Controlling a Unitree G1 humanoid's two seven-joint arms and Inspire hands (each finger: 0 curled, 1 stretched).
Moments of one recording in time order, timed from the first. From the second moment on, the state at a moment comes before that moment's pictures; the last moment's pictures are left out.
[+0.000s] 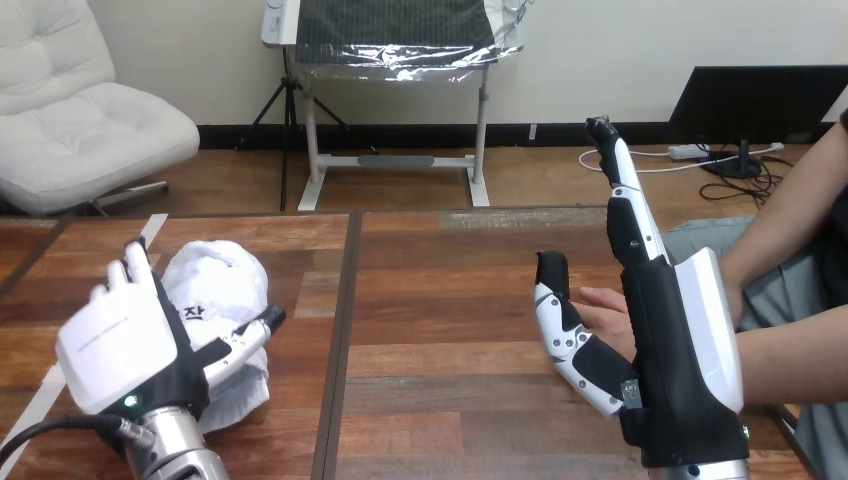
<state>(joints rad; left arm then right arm) 0.01 0.10 -0.13 0.00 1.13 0.63 0.24 0.40 -0.08 0.22 -0.53 -0.55 -0.23 -0.19</state>
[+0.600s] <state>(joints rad) 0.00 0.12 -0.15 0.05 1.10 0.66 0.20 0.40 -0.08 0.19 -0.53 -0.54 -0.23 -0.18</state>
